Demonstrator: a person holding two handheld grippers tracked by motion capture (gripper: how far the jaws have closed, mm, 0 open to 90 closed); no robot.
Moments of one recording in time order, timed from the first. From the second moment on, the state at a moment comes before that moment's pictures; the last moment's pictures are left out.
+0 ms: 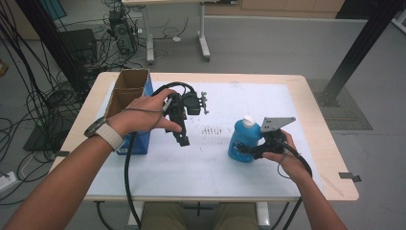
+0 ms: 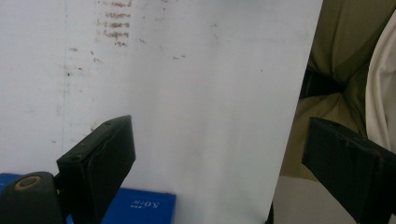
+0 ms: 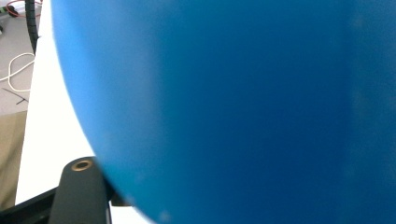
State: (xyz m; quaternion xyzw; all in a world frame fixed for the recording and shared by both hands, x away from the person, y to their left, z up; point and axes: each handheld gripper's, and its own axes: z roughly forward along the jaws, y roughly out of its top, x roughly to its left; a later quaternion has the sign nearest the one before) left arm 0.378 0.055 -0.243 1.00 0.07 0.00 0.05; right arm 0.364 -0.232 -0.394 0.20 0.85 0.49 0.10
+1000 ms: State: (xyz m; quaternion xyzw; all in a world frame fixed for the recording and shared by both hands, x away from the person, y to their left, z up) left arm 0.377 0.055 -0.244 1.00 0.07 0.00 0.05; right arm 0.363 -0.231 -0.399 0.19 0.84 0.49 0.10
